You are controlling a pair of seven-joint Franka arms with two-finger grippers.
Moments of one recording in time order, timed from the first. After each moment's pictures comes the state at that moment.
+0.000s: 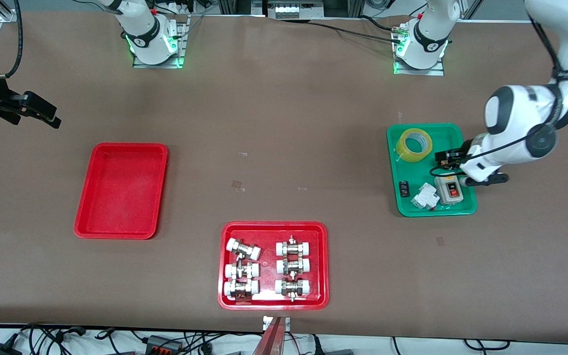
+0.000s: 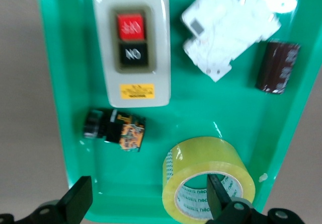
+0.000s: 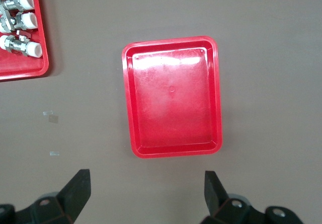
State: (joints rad) left arm 0.26 0.27 -0.24 -2.17 0.01 2.11 -0.13; right arm 0.01 -0.04 -0.01 -1.67 0.03 1.66 0.11
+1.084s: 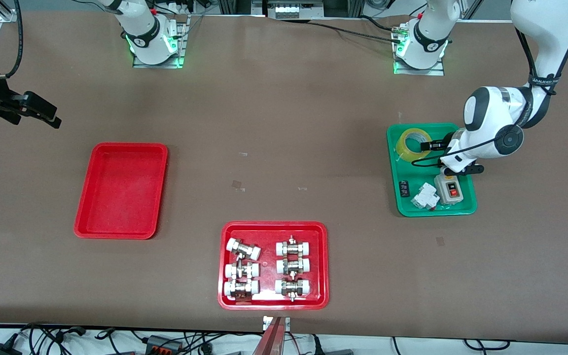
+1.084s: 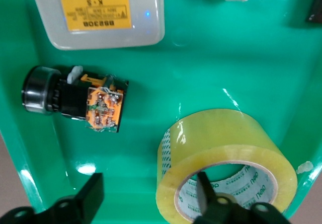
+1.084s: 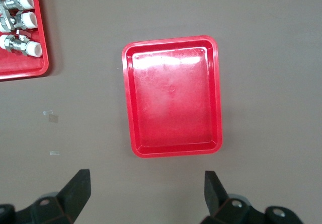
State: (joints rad) left arm 0.25 0.28 -0.24 -2.32 0.01 2.21 -0.13; right arm 0.01 -0.03 -0.01 -1.67 0.03 1.66 0.11
